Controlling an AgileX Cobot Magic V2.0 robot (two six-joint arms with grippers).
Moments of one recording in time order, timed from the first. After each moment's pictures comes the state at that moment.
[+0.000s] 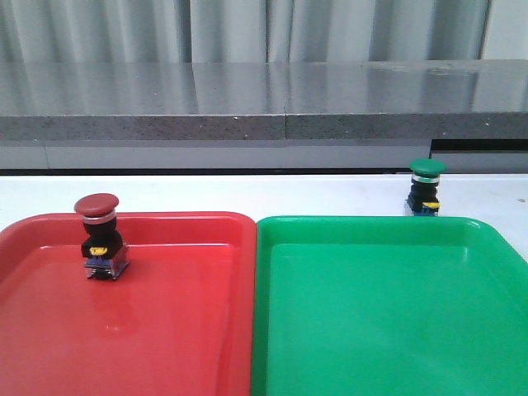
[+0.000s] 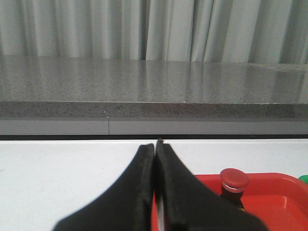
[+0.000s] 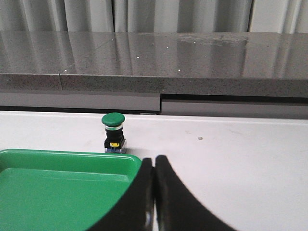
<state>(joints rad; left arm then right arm) -0.12 -0.01 0.00 0.17 0.05 -0.22 0.01 -0.01 0.03 0.00 0.09 0.02</state>
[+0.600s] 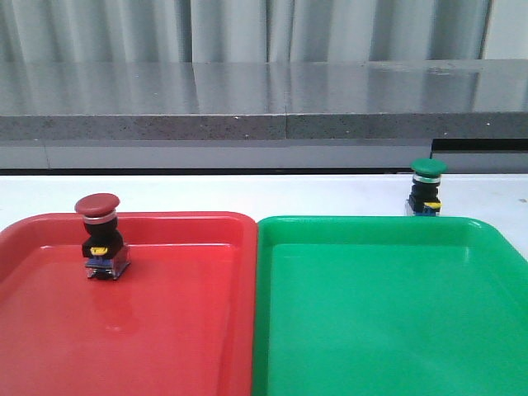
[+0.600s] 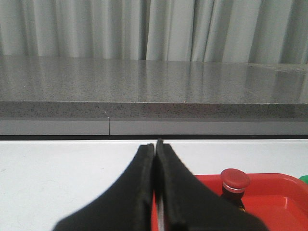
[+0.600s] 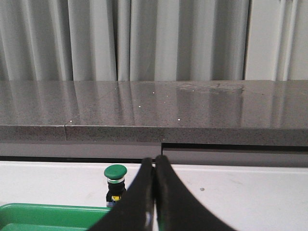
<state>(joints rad) -0.12 -0.01 0.00 0.17 0.04 -0.22 0.01 -0.01 0.01 0.01 -0.07 0.02</state>
